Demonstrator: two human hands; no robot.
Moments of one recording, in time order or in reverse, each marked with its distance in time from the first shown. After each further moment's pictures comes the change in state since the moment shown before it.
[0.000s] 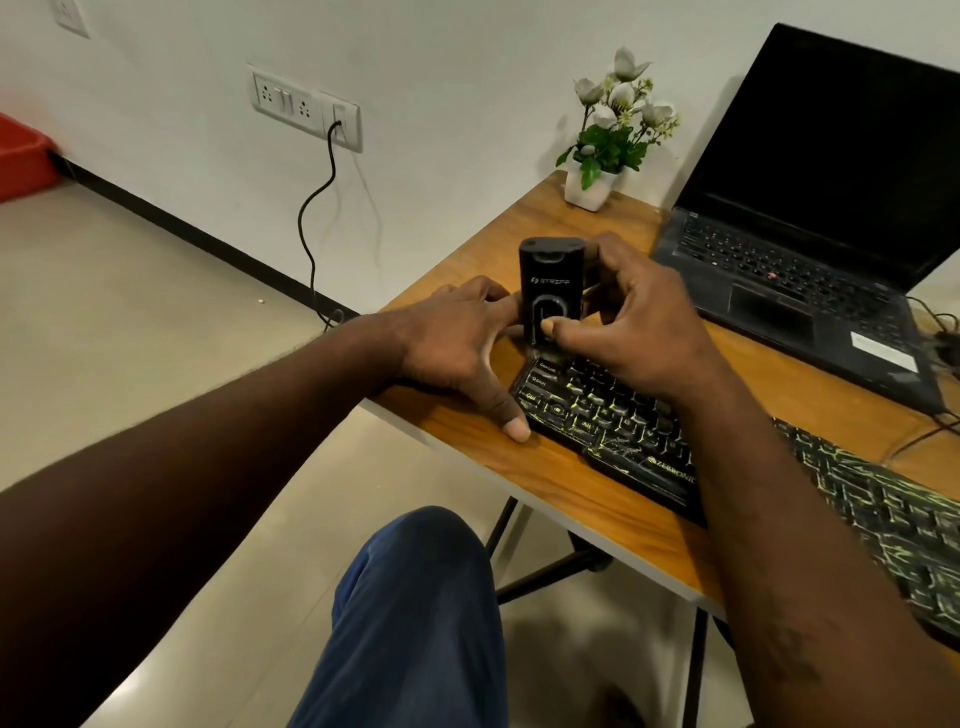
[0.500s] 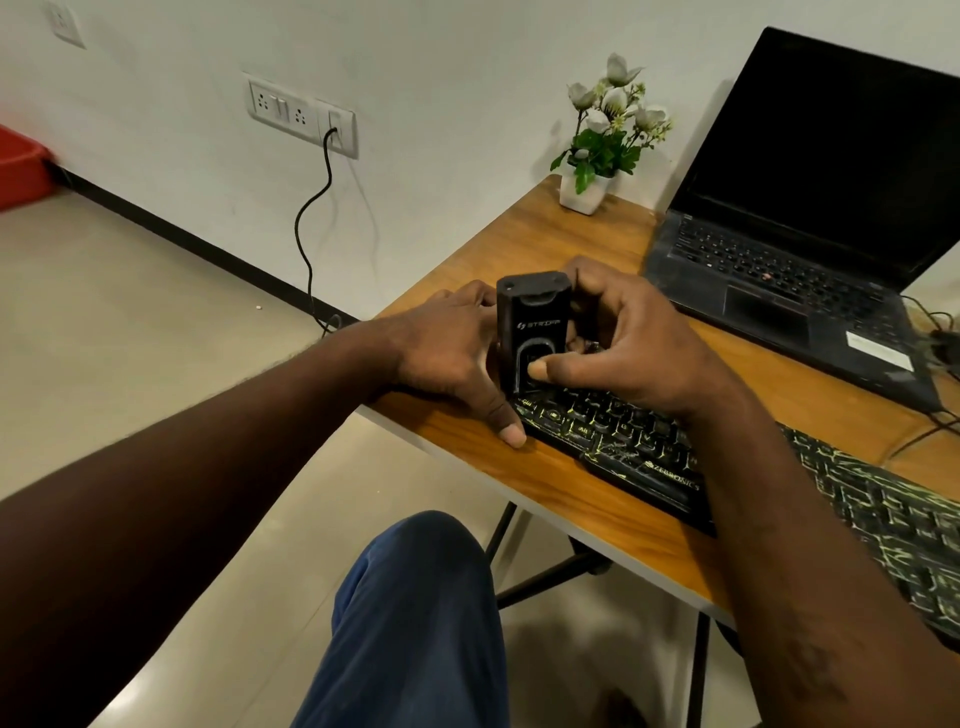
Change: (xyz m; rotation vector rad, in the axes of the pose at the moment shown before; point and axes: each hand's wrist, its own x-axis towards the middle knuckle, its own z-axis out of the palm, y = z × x) left_hand 0.005 -0.005 0.006 0.007 0.005 0.026; right_hand -0.008 -0.004 -0.003 0.235 -0.212 -0.021
